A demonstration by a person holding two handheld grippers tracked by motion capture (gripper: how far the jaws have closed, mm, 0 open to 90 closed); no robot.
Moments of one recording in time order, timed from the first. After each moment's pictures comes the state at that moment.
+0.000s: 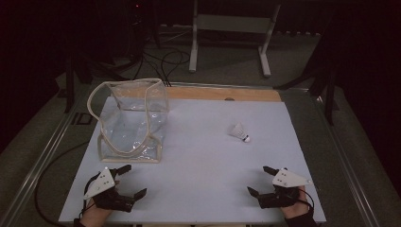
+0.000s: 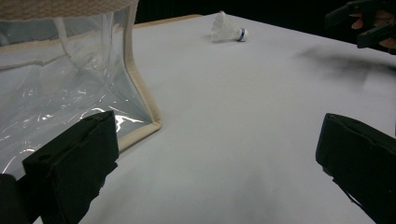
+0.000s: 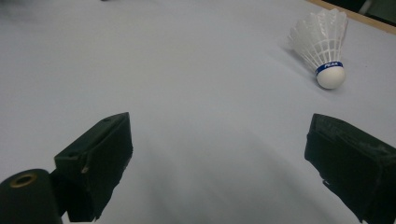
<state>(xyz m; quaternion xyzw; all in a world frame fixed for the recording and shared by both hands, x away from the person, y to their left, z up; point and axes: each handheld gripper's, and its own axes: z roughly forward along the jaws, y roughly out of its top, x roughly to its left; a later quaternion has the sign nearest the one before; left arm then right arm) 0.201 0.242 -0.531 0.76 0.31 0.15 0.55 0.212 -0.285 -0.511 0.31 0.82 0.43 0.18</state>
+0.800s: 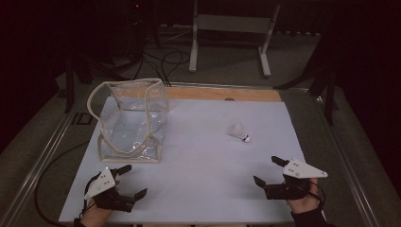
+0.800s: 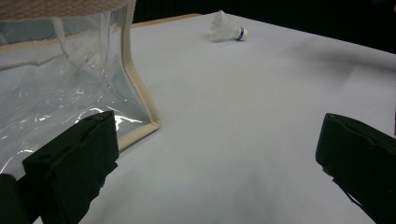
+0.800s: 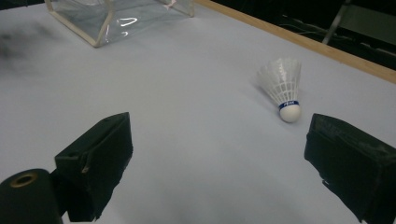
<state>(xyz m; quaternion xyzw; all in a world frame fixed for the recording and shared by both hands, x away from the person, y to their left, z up) 0.201 0.241 -0.530 0.76 0.31 0.15 0.55 0.217 -0.288 -0.457 0.34 0.80 0.45 0.20</state>
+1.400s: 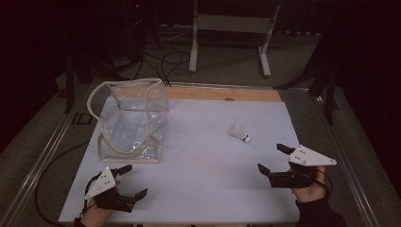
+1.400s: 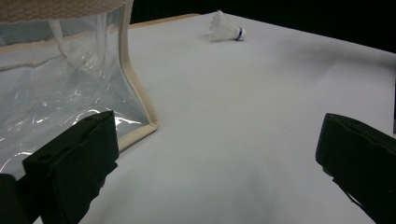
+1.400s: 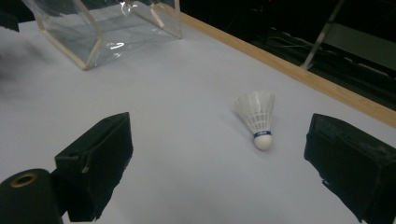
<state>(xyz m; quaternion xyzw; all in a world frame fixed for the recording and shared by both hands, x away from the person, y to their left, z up) 0.202 0.240 -0.530 0.77 0.31 0.15 0.54 0.234 -0.291 -0.421 0.33 0.80 0.45 0.23</state>
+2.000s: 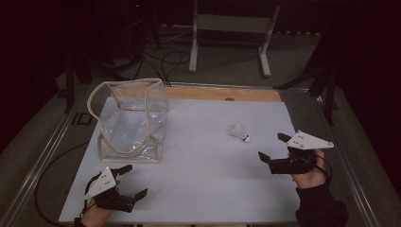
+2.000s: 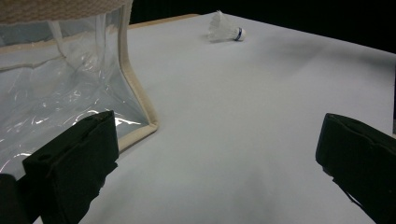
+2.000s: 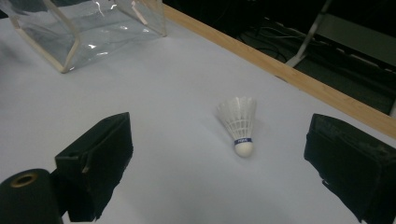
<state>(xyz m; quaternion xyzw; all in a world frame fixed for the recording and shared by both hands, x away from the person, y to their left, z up) 0.202 0.240 -0.530 0.77 0.31 0.15 0.55 0.264 -0.291 -0.406 0.34 0.81 0.42 0.23</state>
